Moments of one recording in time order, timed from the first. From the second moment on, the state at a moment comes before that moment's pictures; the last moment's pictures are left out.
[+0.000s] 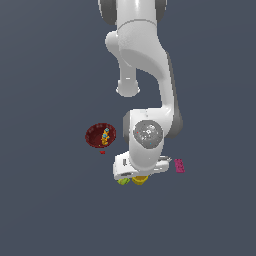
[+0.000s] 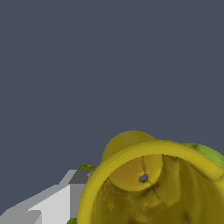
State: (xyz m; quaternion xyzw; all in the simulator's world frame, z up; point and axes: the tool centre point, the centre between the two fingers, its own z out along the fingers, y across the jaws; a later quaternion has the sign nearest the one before) arm 0.125 0.047 0.080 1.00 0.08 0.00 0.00
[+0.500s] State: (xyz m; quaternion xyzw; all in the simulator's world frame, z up) arm 0.078 0.062 0.143 1.00 0.08 0.00 0.00
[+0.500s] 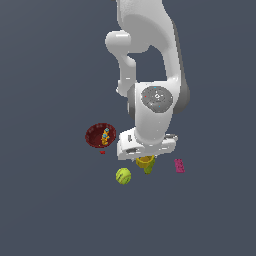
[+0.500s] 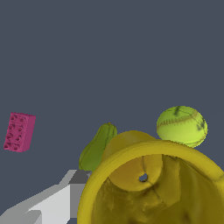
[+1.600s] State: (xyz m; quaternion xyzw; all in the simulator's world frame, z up) arm -0.045 0.104 0.313 1.00 0.08 0.00 0.00
